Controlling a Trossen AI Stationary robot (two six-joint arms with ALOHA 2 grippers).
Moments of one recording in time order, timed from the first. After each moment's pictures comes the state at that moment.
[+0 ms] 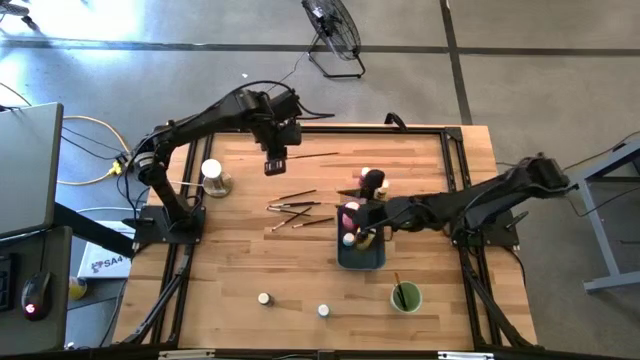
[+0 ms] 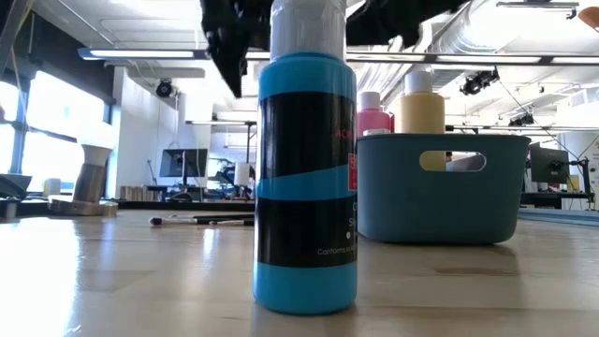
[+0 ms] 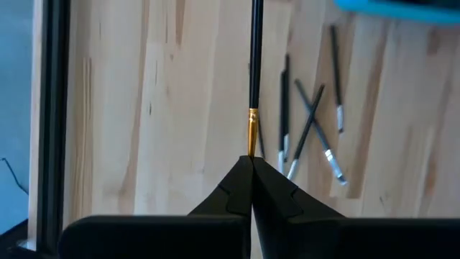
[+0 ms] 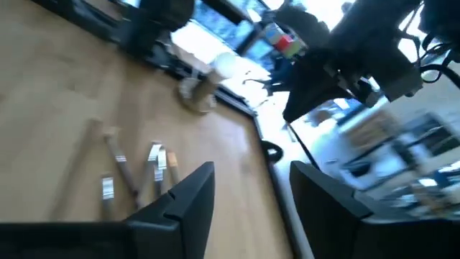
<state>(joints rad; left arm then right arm) 0.47 1.68 1.76 -1.32 0.11 0.34 0.22 1.38 0.84 0.30 0.60 -0.53</state>
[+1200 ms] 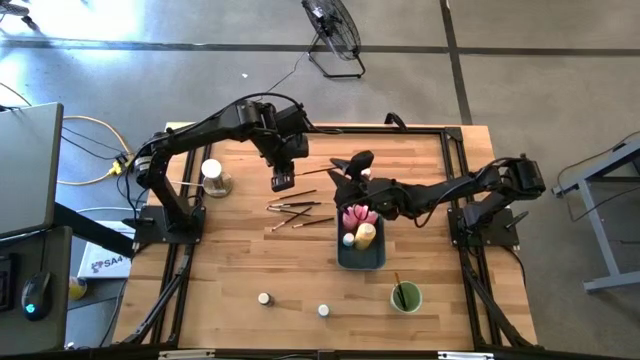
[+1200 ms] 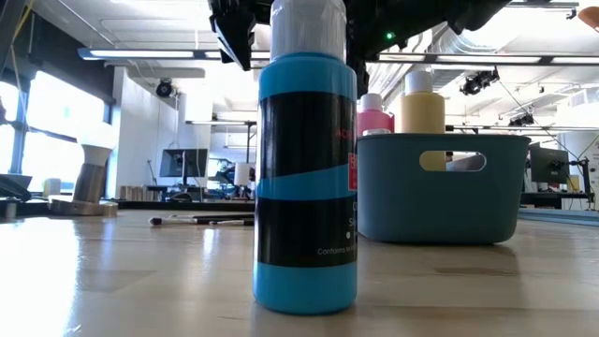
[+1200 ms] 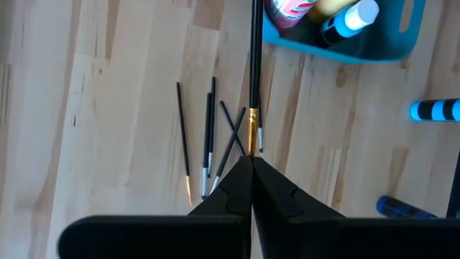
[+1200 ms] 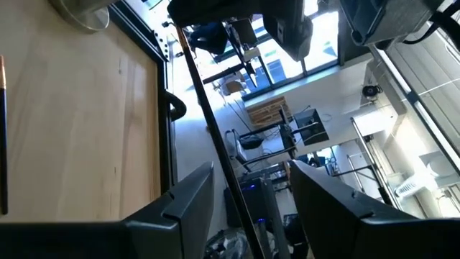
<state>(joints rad) 0.33 1.68 1.83 -1.36 0.20 0.10 0.06 1.57 0.90 0.53 0.77 -1.03</state>
